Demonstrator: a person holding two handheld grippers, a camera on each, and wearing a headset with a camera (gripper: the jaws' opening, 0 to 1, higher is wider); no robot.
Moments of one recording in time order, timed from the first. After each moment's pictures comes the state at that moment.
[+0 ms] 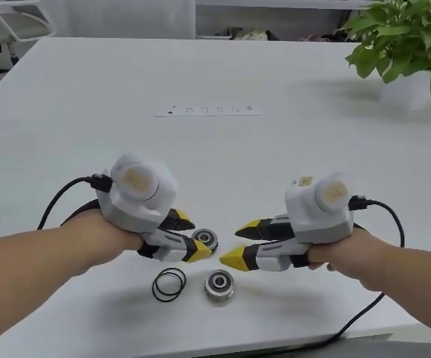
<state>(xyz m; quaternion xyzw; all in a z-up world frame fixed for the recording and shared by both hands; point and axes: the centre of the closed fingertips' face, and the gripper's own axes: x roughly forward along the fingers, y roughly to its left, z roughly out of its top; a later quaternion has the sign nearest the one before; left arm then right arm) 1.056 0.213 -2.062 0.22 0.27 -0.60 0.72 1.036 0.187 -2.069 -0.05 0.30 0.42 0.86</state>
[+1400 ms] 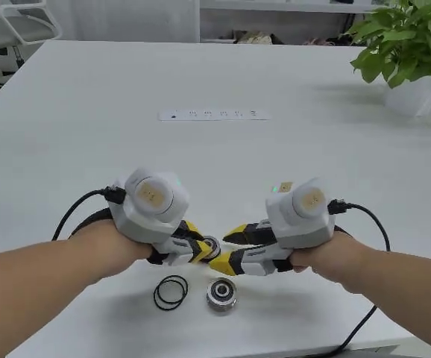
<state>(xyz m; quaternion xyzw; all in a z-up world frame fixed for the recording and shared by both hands) 1.064 0.209 -2.069 0.24 0.27 -0.58 0.73 1.053 0.210 -2.079 -0.08 0.30 0.43 0.85</state>
